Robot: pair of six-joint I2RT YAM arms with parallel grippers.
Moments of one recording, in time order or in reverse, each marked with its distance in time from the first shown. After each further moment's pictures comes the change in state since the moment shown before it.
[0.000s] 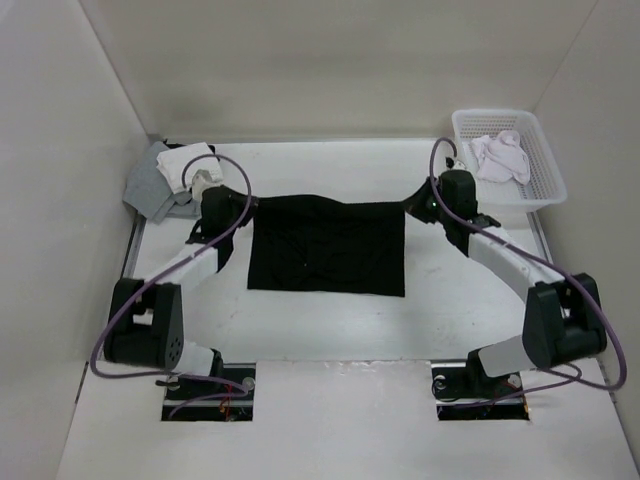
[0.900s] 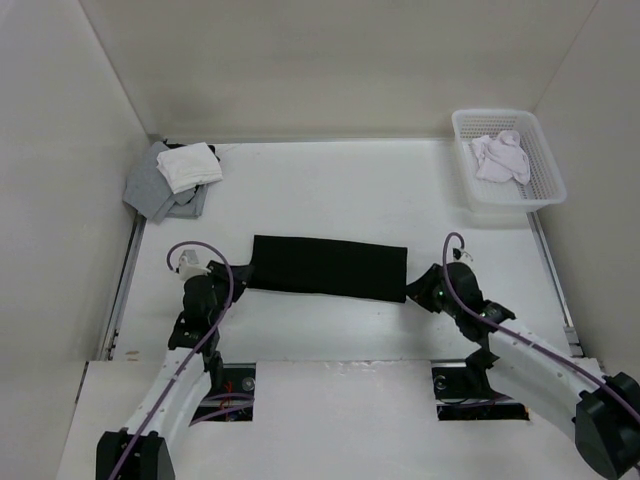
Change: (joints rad) left arm 0.031 -0.904 -0.751 -0.119 0.101 -0.050; right arm 0.253 -0.686 -0.742 -0.109 0.169 0.289
